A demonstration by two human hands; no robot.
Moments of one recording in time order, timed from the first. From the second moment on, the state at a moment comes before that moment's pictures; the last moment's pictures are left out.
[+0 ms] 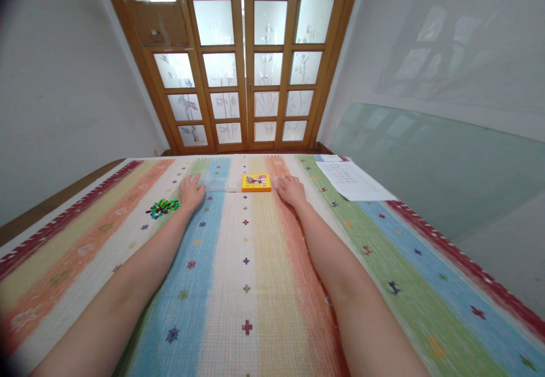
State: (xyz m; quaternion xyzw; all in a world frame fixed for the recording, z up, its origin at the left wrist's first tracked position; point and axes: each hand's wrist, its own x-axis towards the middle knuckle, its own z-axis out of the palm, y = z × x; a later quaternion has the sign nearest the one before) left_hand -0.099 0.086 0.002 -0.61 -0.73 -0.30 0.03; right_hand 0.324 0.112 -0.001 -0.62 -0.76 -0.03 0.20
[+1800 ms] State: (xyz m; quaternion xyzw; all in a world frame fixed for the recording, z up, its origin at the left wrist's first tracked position) left_hand 0.007 0.030 0.010 -0.78 -0.32 -0.42 -0.32; right_hand 0.246 0.069 0.014 -0.48 -0.75 0.08 0.45
